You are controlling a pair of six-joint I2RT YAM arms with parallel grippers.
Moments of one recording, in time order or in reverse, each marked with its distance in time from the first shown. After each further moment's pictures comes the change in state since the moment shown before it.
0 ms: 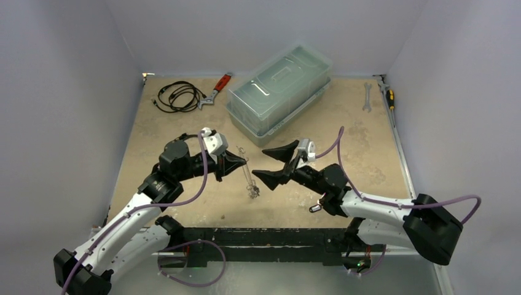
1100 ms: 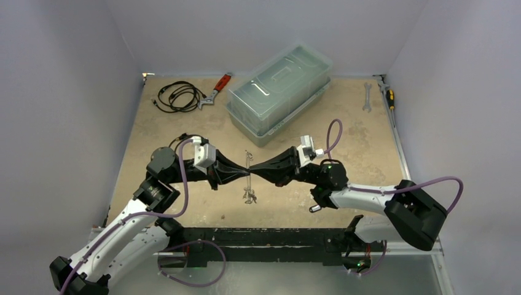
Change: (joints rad) left arm -0.024 -0.072 -0.014 0.200 0.264 -0.098; right arm -0.014 0.195 0.098 0.409 -0.323 0.271
